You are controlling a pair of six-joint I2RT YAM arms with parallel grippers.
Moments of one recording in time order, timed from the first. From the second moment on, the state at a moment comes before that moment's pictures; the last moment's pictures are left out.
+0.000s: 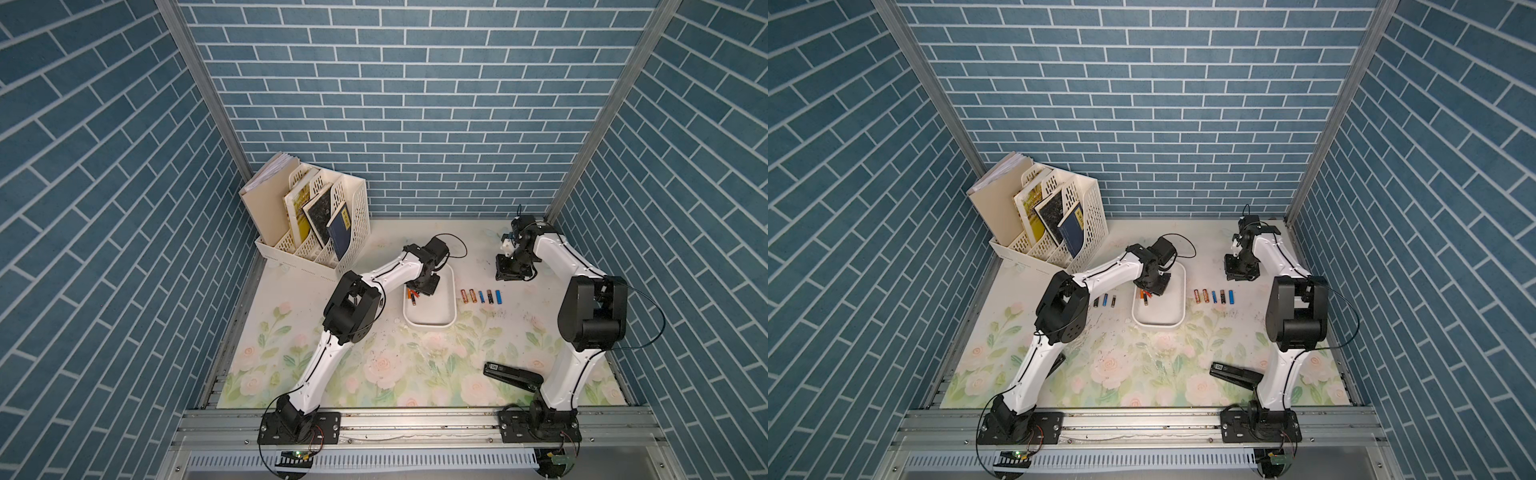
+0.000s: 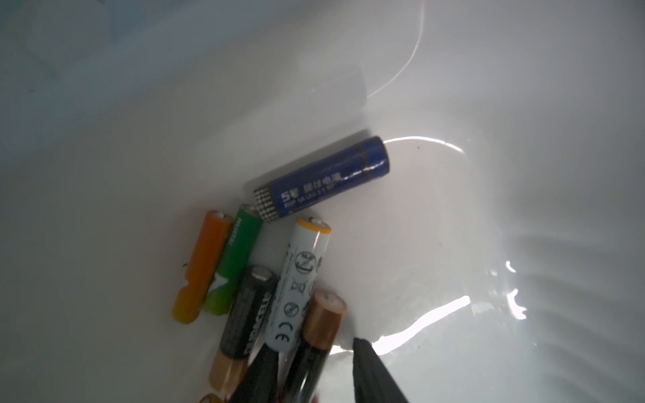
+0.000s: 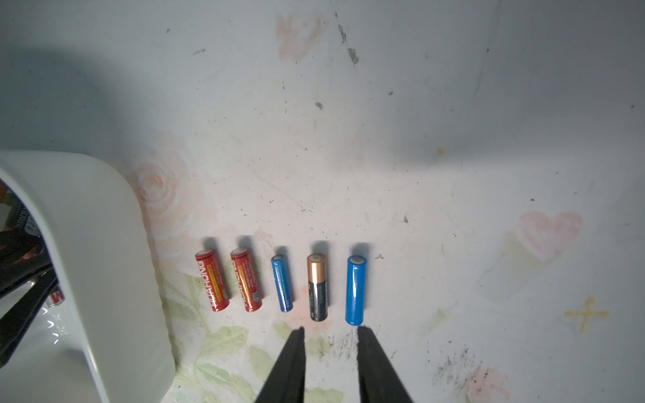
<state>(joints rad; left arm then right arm) -0.73 2.40 2.04 -0.92 -0.08 -0.26 0.09 1.91 1.58 -1.04 -0.15 0.05</state>
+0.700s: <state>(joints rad) -0.73 2.41 2.05 -0.93 -0.04 -0.27 0.10 1.91 1.58 -1.05 -0.16 0.05</state>
